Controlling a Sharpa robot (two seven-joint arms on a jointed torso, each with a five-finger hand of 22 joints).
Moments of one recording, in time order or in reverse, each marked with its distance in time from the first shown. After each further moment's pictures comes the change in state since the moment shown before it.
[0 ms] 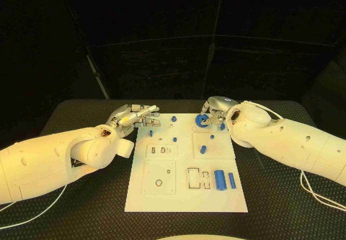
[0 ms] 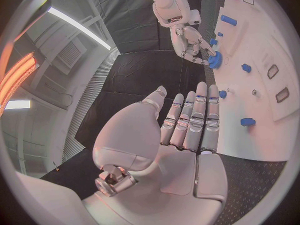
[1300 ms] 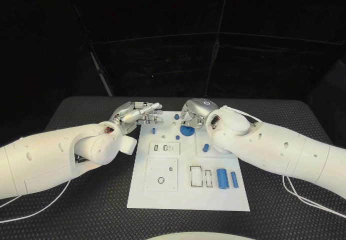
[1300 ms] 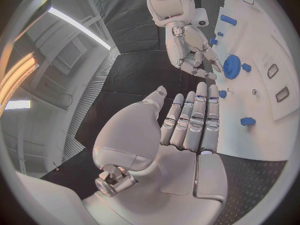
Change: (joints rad) left arm 0.001 -0.001 0.000 0.000 0.000 0.000 0.000; left_hand 0.000 0.000 0.000 0.000 0.000 0.000 0.000 0.000 0.000 0.000 0.000 0.000 0.000 0.000 0.000 -0.004 -0.001 0.000 0.000 0.000 0.000 0.000; right arm -0.001 0.121 -0.052 0.030 -0.066 -0.081 0.002; right_hand -0.031 -0.012 0.023 -0.007 0.023 0.024 -0.015 -0.015 -0.010 0.004 -0.003 0.003 0.000 0.004 -0.004 0.000 0.000 0.000 0.004 -0.003 0.004 0.009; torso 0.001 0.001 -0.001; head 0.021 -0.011
